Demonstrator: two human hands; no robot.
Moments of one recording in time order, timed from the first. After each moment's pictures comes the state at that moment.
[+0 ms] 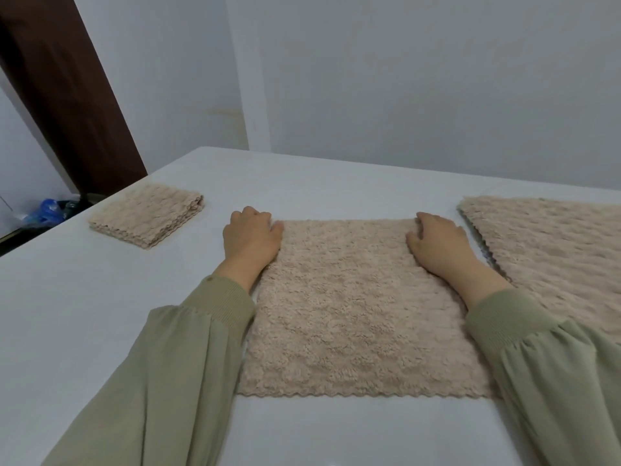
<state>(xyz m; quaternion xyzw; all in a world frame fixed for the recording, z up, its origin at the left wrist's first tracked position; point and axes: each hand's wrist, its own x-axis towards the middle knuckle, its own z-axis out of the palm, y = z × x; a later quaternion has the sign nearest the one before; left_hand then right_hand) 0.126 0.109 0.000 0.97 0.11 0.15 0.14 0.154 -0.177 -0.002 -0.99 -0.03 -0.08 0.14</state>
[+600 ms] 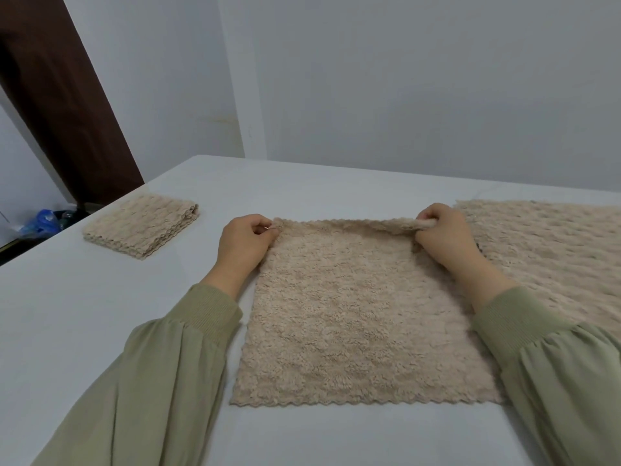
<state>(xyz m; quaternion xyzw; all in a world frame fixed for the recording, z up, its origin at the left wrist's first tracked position) 0.123 0.113 -0.002 0.85 0.09 0.19 0.48 0.153 -0.184 0.018 -0.90 0.00 -0.13 0.41</state>
